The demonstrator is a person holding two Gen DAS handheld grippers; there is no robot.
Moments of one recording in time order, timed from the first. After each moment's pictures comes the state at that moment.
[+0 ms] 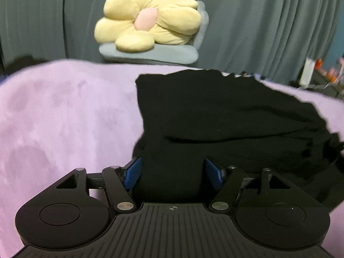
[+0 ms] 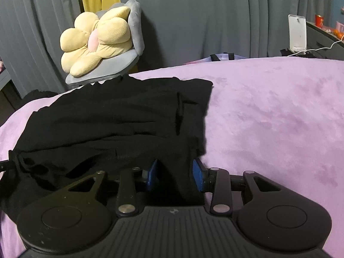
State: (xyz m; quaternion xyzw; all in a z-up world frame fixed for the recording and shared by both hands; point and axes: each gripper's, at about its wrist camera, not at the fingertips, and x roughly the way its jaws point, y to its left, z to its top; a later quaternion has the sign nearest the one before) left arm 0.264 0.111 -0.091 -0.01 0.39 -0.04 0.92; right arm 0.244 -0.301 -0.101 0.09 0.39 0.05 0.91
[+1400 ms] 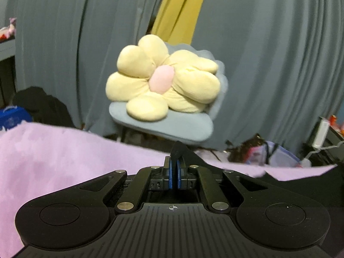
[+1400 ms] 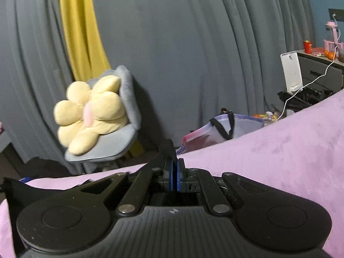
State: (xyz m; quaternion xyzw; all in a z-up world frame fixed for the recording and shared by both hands) left arm 0.382 0.121 -0.002 -0.07 0.27 0.01 0.96; right arm 0.351 -0.313 -0.040 0.16 0.25 0.00 0.95
